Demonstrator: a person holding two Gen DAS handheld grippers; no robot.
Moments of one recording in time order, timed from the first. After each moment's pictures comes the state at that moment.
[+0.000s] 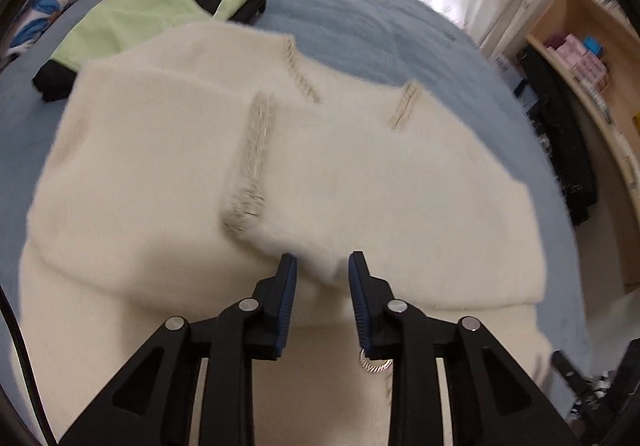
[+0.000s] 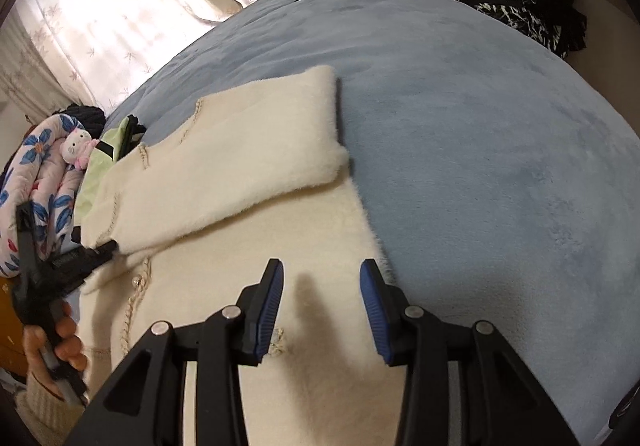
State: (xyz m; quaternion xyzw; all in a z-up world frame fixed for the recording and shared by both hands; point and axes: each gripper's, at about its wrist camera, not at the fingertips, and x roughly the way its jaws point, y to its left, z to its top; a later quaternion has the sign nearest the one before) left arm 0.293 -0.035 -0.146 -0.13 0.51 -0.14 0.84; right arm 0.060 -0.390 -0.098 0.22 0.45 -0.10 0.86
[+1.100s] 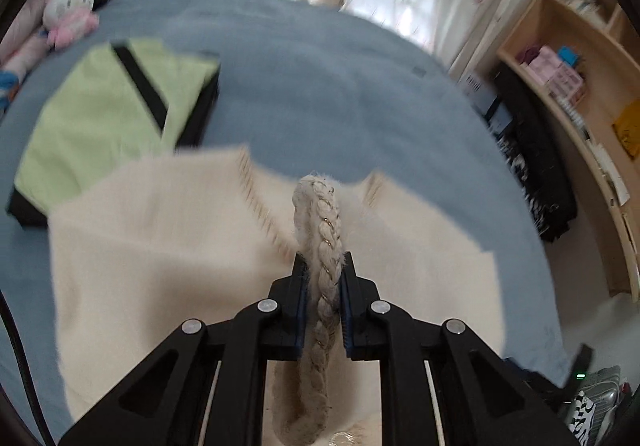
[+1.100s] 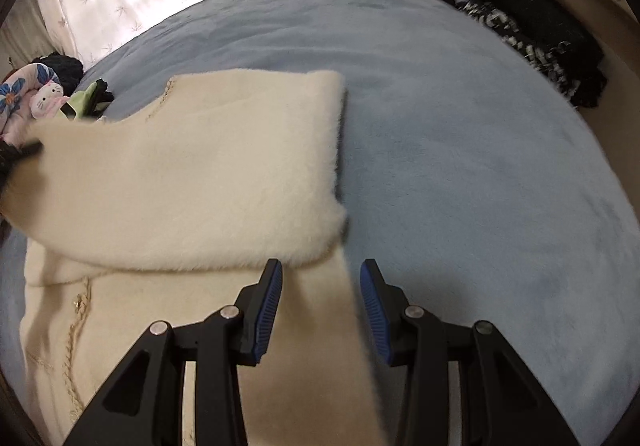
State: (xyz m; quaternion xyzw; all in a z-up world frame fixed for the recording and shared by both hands) left arm 0.393 -0.062 -0.065 -0.10 0.46 -0.18 0.86; right arm 0.144 -0.403 -0.119 0.14 0.50 -0.10 0.85
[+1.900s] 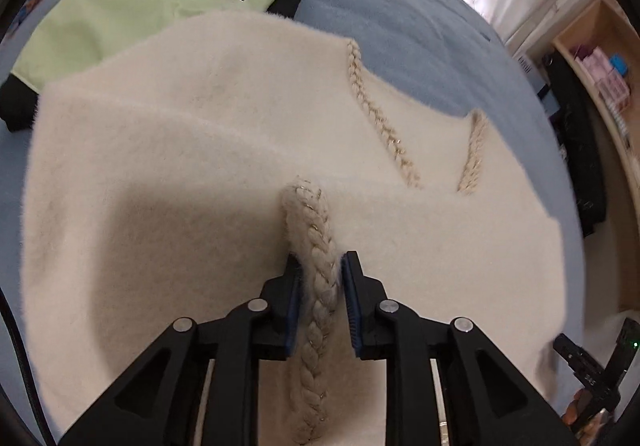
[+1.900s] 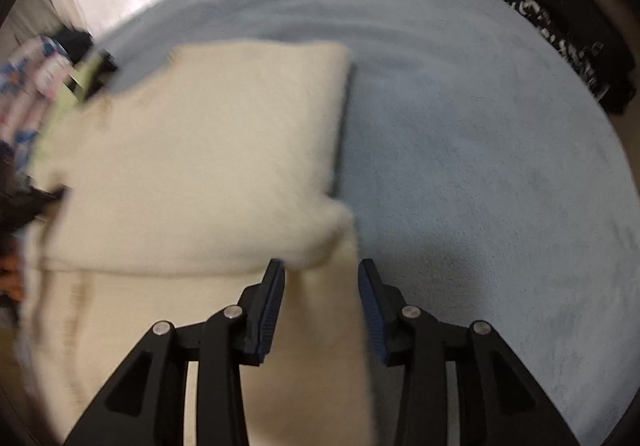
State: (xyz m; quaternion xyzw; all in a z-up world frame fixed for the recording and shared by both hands) left arm 0.406 0.007 -0.191 -0.14 0.56 -0.13 0.81; right arm 0.157 -0.416 -0.103 0.16 0.52 -0.05 0.84
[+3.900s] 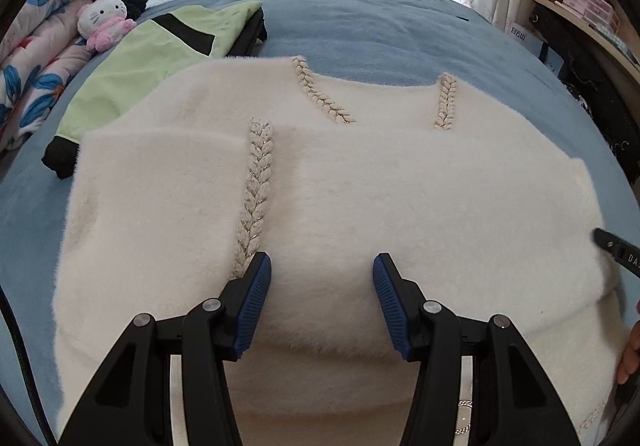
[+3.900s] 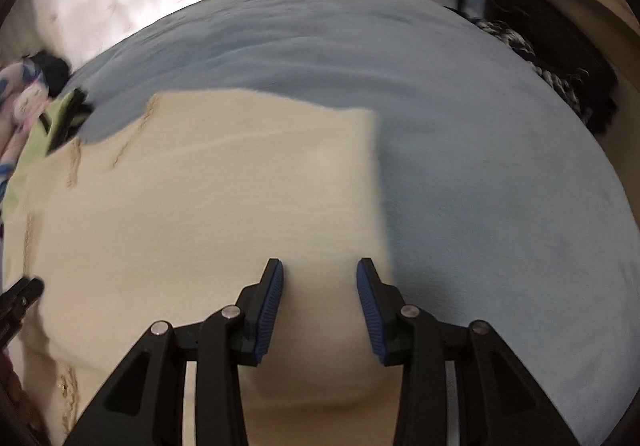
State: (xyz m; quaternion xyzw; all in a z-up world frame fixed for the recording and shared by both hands) left arm 0.327 -0.064 -0.176 0.02 0.47 -0.07 0.88; right arm 0.204 -0.394 -0.127 0.07 0.48 -0.21 0.85
